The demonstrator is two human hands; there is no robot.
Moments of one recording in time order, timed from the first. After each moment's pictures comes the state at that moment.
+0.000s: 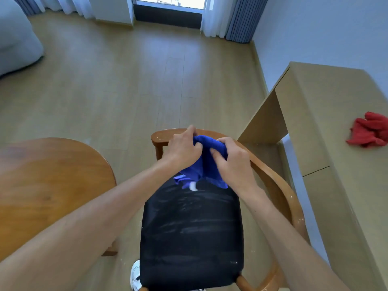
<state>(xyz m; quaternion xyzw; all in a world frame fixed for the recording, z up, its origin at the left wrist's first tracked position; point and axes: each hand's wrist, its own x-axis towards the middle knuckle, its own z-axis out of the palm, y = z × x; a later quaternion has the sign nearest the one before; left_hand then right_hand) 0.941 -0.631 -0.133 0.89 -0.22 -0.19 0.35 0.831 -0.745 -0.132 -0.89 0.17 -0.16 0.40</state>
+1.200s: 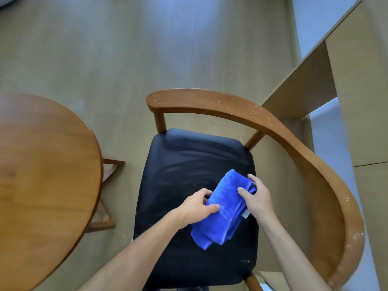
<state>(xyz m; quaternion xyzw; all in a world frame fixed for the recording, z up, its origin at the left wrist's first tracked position) 0.844 -0.609 -0.375 0.73 -0.08 -0.58 0.37 0.764 -0.786 -0.362 -0.73 0.47 0.07 0.49</state>
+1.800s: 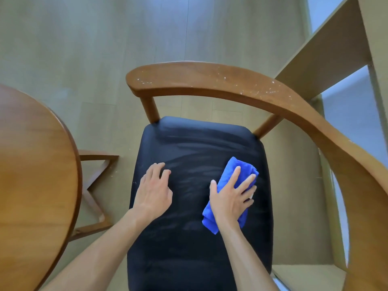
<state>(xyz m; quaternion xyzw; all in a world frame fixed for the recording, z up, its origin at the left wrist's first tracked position) 0.899 -0.549 -0.457 0.94 -0.24 -0.24 0.08 0.803 -0.705 -0.484 -0.83 0.52 0.15 0.16</state>
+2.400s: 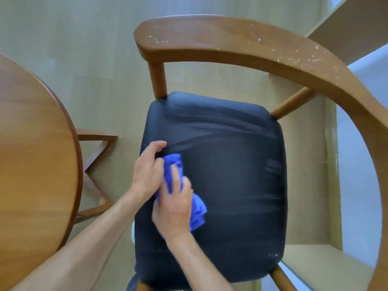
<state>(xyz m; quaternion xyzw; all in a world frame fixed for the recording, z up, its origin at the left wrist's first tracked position) 0.924 -0.524 -0.471 0.87 -0.01 -0.26 0.43 0.809 -0.554 -0.503 -0.95 0.20 -0.03 0.22</state>
